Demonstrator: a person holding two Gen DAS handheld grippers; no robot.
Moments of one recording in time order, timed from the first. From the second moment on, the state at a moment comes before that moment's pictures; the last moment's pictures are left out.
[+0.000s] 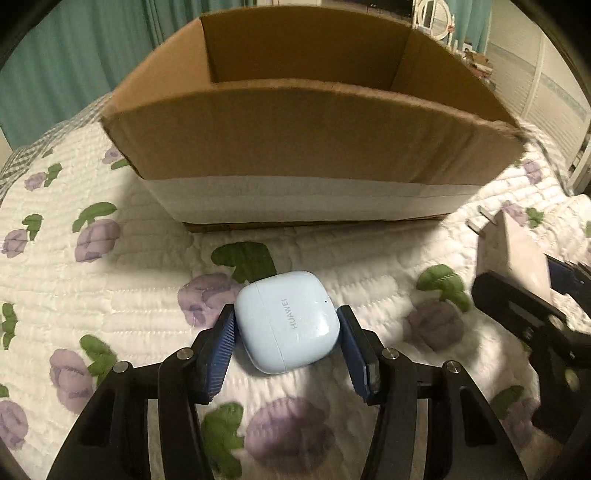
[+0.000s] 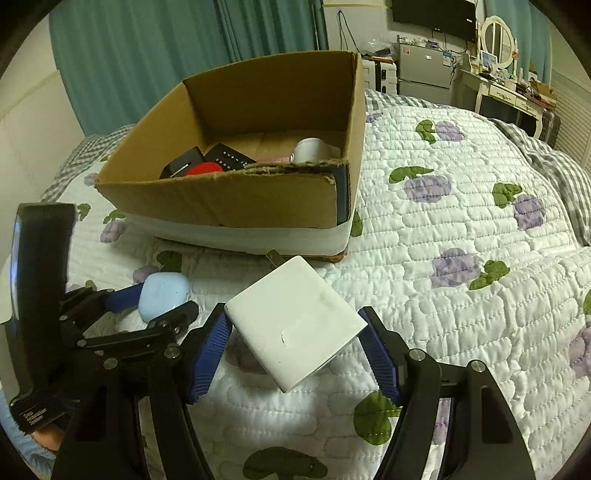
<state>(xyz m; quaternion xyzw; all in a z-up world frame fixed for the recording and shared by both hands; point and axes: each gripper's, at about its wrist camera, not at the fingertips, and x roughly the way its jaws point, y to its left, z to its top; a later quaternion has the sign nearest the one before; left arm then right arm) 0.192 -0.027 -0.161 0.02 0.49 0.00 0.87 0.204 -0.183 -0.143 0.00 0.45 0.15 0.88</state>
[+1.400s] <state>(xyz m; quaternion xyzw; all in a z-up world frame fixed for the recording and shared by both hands) 0.316 -0.009 -0.048 0.04 0.39 -0.04 0.92 0.312 -0.153 0.003 -0.03 0.31 0.21 0.93</state>
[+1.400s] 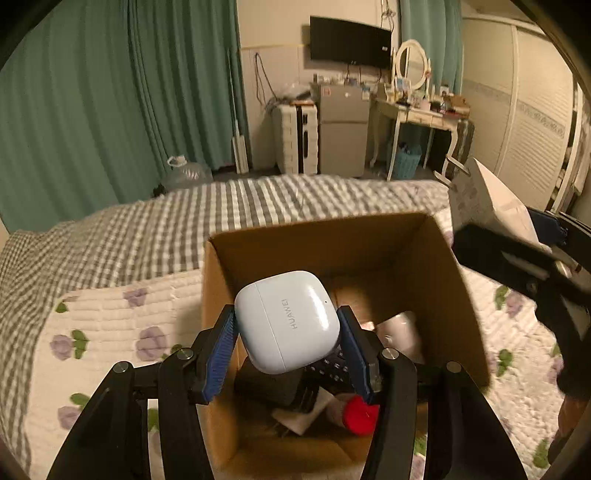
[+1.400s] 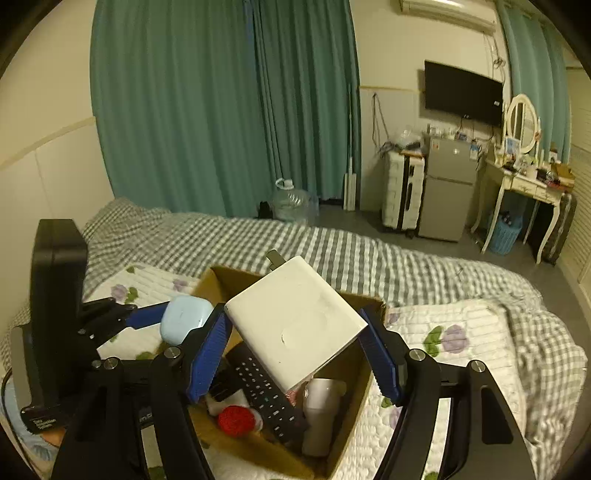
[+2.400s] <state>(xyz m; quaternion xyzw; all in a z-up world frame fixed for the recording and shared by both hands) 0.283 0.042 -0.044 -0.01 0.39 0.01 0.92 0.355 -0.126 -0.065 -0.04 0.38 0.21 0.90</state>
